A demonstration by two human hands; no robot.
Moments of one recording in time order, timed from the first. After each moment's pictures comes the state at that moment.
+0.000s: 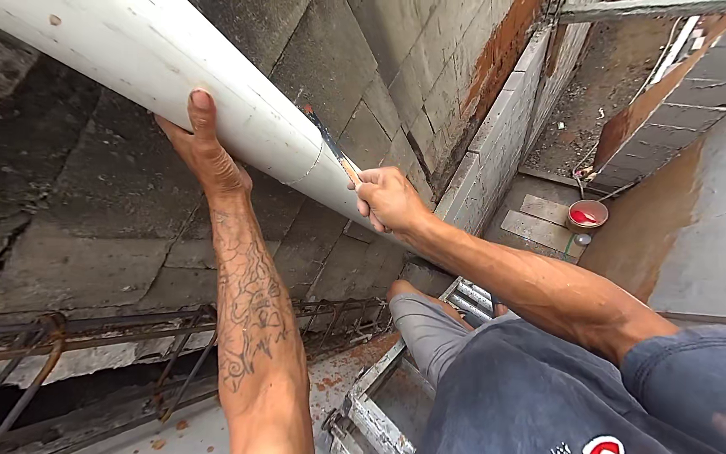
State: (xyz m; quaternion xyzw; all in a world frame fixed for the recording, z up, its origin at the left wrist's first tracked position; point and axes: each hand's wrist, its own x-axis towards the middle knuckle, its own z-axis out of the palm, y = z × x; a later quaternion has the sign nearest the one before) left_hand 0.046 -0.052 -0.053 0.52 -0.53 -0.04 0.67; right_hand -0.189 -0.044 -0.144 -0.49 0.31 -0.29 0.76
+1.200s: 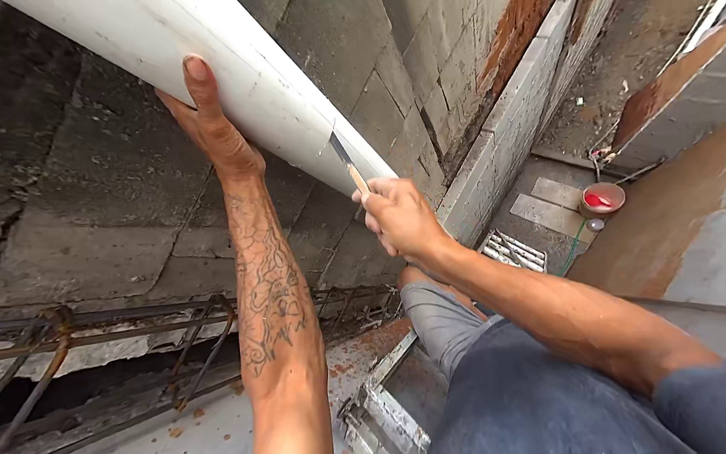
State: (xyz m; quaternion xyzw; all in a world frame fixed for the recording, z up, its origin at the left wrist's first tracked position) left_hand 0.059 -0.062 -0.060 0.50 -0.54 -0.04 0.68; right_hand -0.170 -0.014 -0.144 -0.49 0.31 -0.29 0.76
